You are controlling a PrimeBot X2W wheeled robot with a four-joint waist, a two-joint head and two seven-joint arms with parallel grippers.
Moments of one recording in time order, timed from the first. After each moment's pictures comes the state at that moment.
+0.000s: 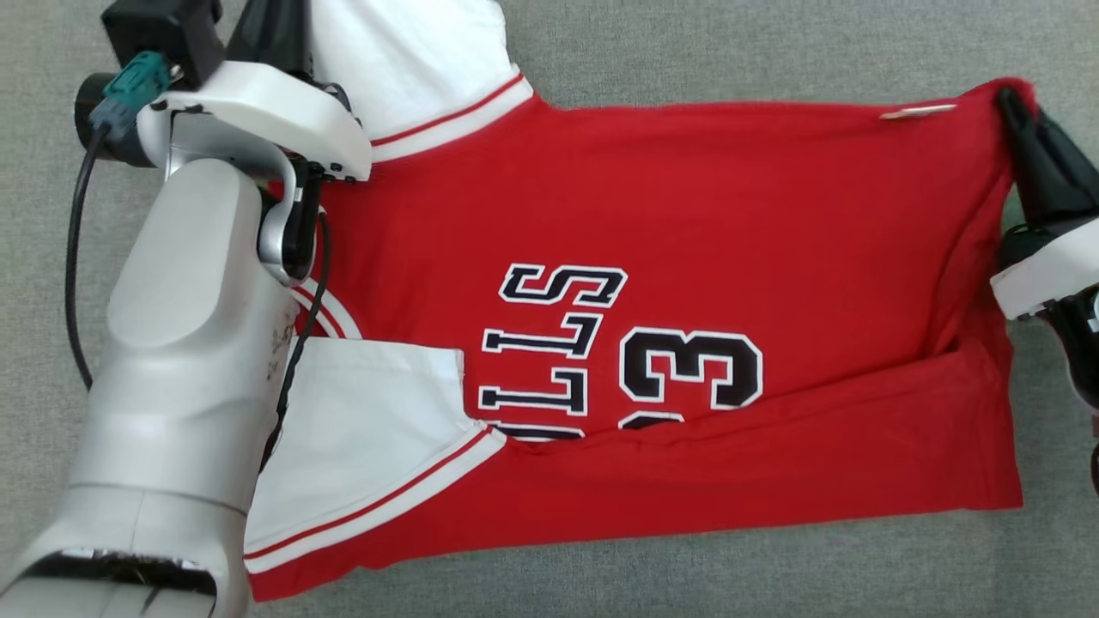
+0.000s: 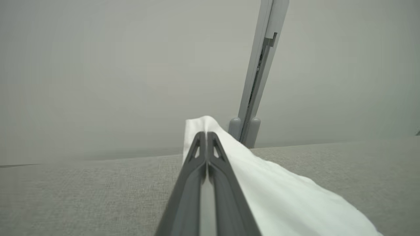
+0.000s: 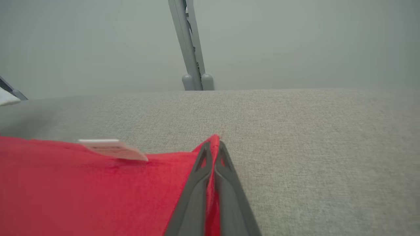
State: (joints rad) left arm -1.02 0.06 -0.21 0.85 -0.32 -0.04 -0.26; right arm -0.61 -0.47 0.26 0.31 0.59 0.13 0.05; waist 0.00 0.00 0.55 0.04
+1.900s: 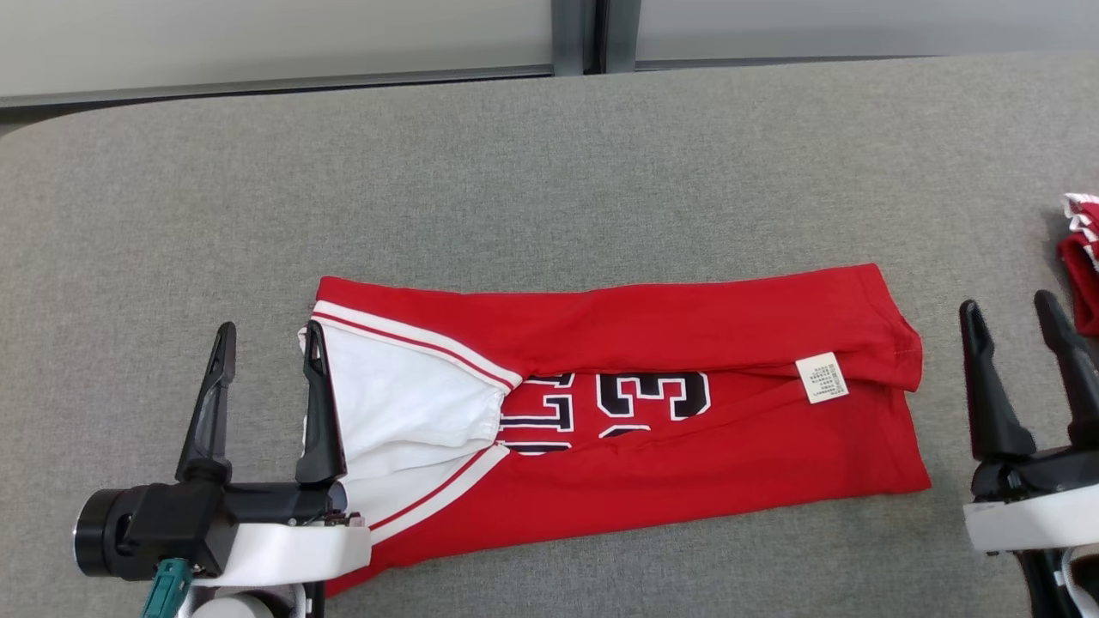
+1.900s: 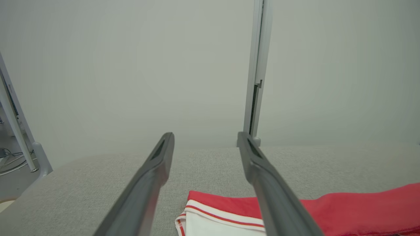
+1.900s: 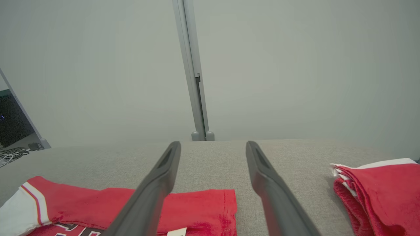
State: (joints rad) left arm -0.03 0.11 -0.15 -0.13 -0.18 0.17 -0.26; right arm -0.05 -0.31 0.05 -0.10 0.42 0.13 -0.11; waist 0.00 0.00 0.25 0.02
